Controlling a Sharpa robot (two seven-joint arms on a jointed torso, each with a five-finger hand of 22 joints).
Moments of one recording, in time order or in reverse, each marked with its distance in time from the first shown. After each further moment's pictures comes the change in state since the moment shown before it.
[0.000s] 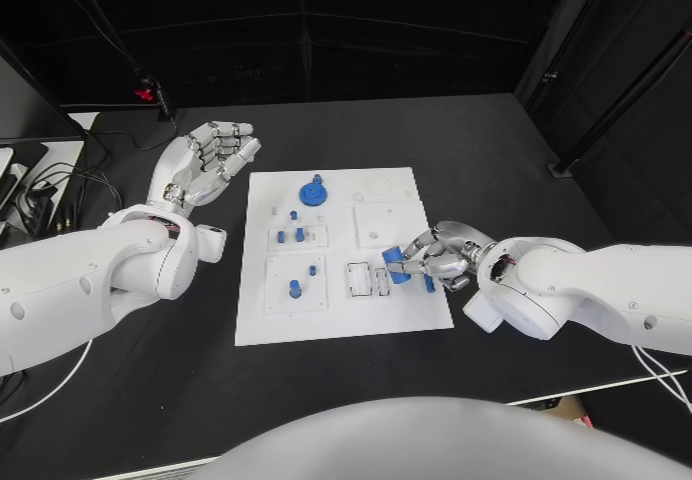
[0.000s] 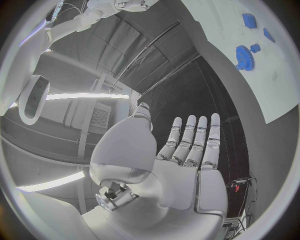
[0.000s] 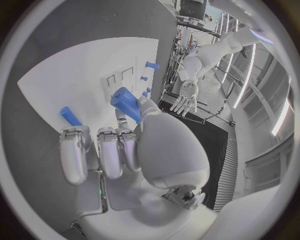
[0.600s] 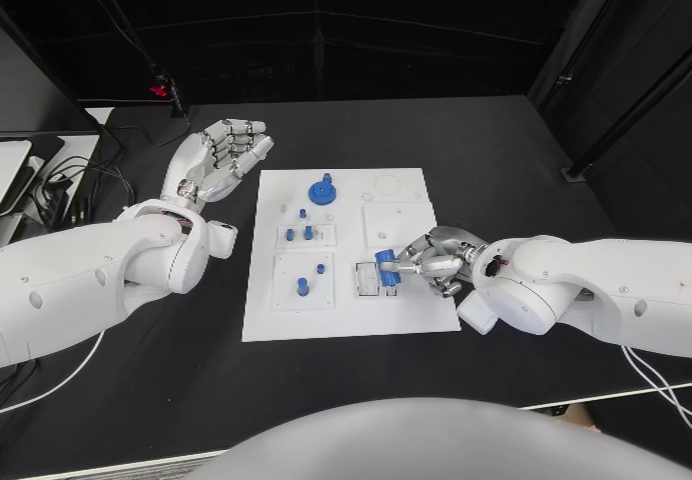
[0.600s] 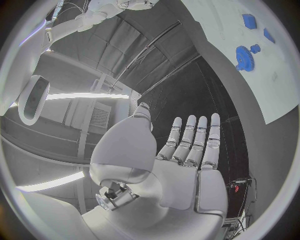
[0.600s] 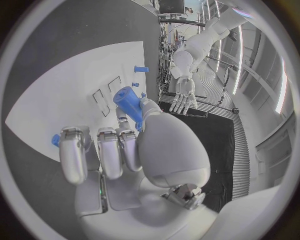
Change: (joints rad) left arm -0.001 0.002 0.000 0.000 0.000 0.001 0.000; left_hand 0.000 0.000 0.000 0.000 0.000 0.000 0.000 0.000 0.000 0.000 0.000 0.000 0.000 0.000 0.000 0.000 -0.001 0.000 0.000 0.000 0.000 -0.001; right arm 0.012 0.068 0.001 -0.056 0.179 0.090 0.019; right_hand -0.036 0.004 -0.001 0.029 -0.014 0.037 -0.017 -0.047 -0.006 0.000 0.000 0.000 0.000 0.000 0.000 0.000 0.000 0.000 0.000 0.000 0.000 0.000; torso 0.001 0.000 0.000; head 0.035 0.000
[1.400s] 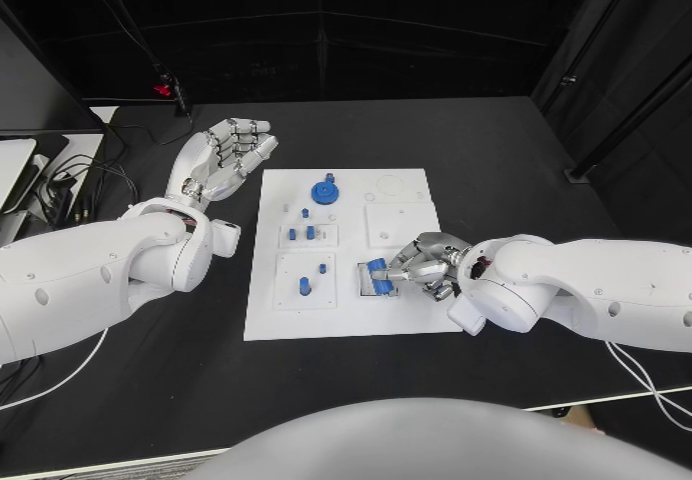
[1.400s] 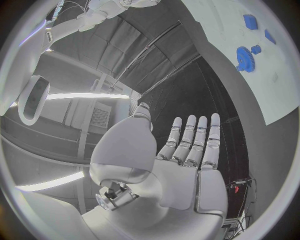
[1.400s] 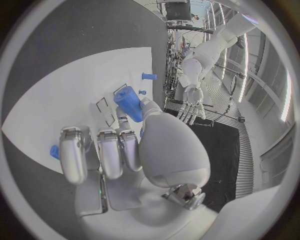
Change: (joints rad) left arm 0.000 0.002 0.000 -0.001 0.000 0.002 0.000; left_hand 0.000 0.000 0.000 0.000 0.000 0.000 0.000 0.000 -0.001 0.000 0.000 0.004 0.000 0.000 0.000 0.004 -0.001 0.000 0.000 0.000 0.000 0.000; right arm 0.000 0.072 0.000 -0.042 -0.072 0.015 -0.092; right_hand -0.005 -0.005 -0.003 0.003 -0.004 0.012 -0.002 -0.011 0.003 0.000 0.000 0.000 0.000 0.000 0.000 0.000 0.000 0.000 0.000 0.000 0.000 0.000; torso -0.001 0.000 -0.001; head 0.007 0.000
